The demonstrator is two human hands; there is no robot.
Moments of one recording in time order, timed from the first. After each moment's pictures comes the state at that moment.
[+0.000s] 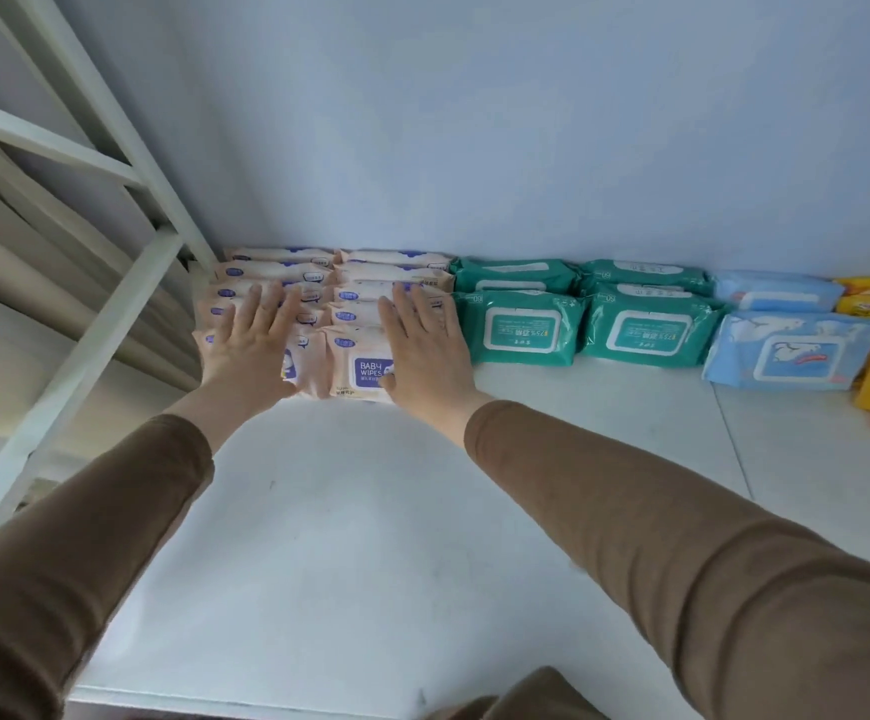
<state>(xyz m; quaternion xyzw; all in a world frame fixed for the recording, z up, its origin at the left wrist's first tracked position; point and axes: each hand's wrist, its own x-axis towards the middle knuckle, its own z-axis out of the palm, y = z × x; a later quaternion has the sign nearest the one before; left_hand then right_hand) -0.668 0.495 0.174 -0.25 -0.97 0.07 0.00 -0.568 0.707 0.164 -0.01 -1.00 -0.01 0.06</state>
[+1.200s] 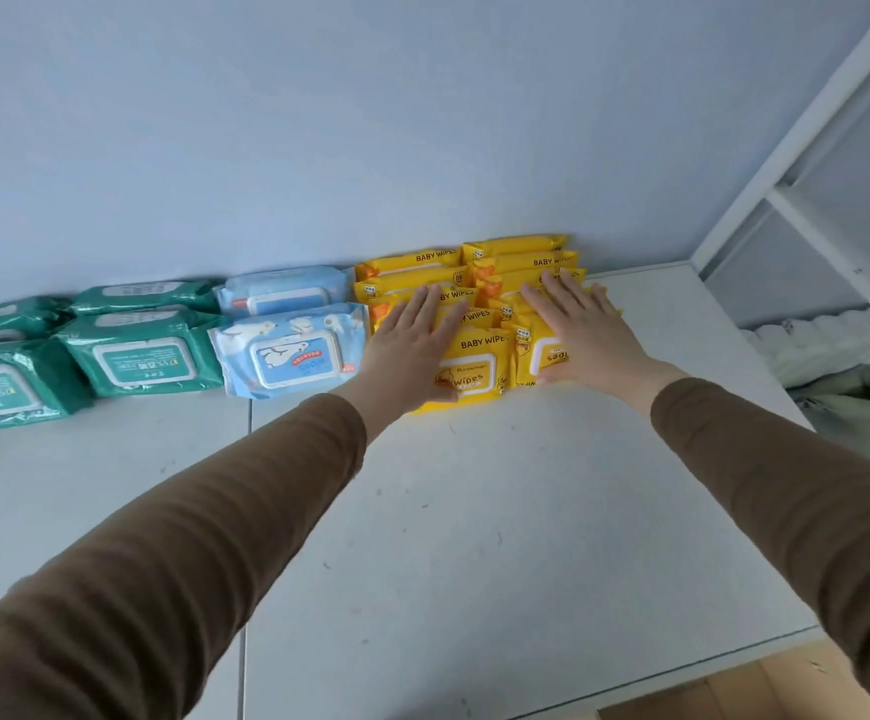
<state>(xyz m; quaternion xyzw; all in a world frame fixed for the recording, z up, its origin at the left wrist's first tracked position) -0.340 1.166 0.161 -0.55 -0.83 0.03 0.00 -0.182 1.387 0.161 -0.16 -0.99 -0.03 -0.04</state>
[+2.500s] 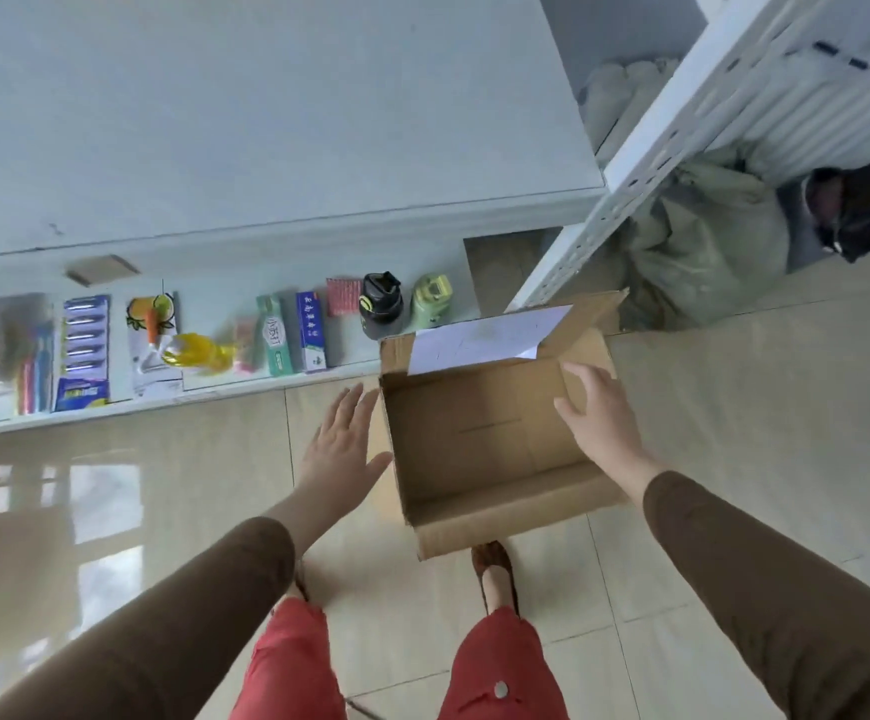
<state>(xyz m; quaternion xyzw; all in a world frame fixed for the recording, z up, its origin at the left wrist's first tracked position) 0.230 1.063 -0.065 -0.37 -0.88 -0.11 -0.27 0.418 1.349 -0.044 -0.43 -0.86 0.26 -0.06</state>
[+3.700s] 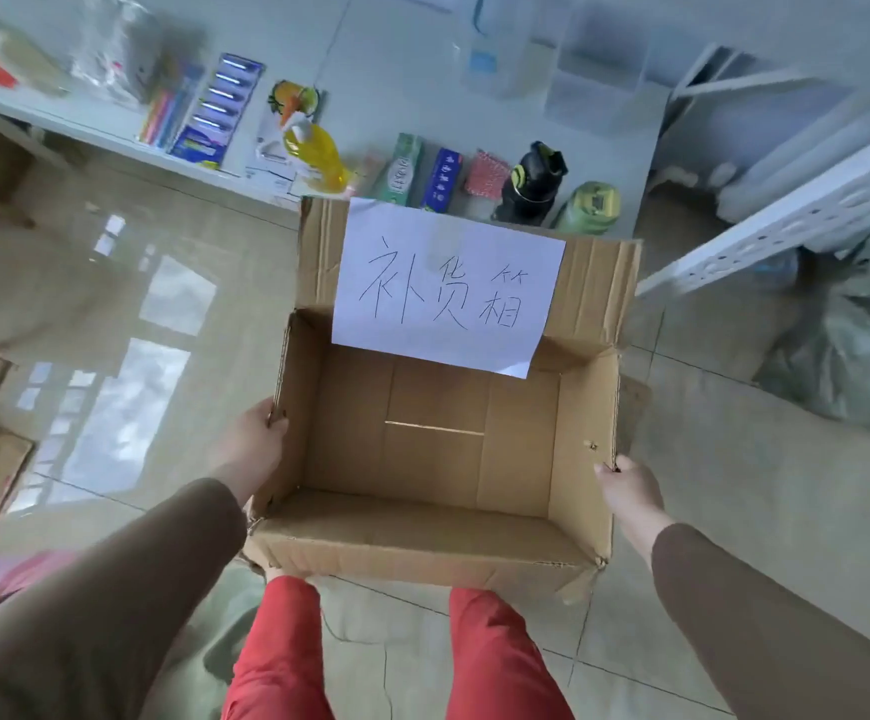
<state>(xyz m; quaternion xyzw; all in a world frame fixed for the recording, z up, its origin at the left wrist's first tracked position) 0.347 0.865 -0.213 0.18 -0.91 -0.22 -0.31 0.499 1.318 -0.242 -0.51 -0.74 0.32 -0.29</state>
